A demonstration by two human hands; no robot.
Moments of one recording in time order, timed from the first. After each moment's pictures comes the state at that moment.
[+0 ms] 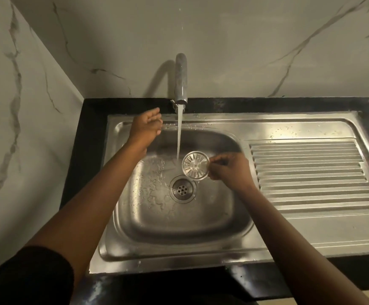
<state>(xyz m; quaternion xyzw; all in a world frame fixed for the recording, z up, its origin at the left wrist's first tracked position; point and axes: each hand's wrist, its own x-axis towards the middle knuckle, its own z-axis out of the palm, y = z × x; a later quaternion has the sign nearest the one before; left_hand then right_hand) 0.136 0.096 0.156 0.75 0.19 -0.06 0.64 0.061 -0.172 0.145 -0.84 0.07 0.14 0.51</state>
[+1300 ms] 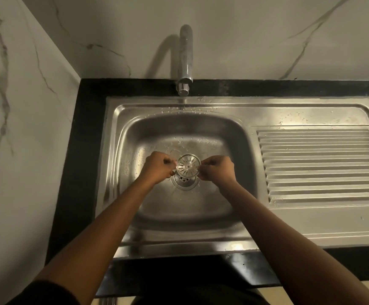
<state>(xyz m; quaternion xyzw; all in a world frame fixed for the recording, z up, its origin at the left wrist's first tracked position) 0.034 0.073 0.061 0.82 0.19 -0.21 0.50 0.049 -0.140 0.069 -0.79 0.23 0.21 0.52</state>
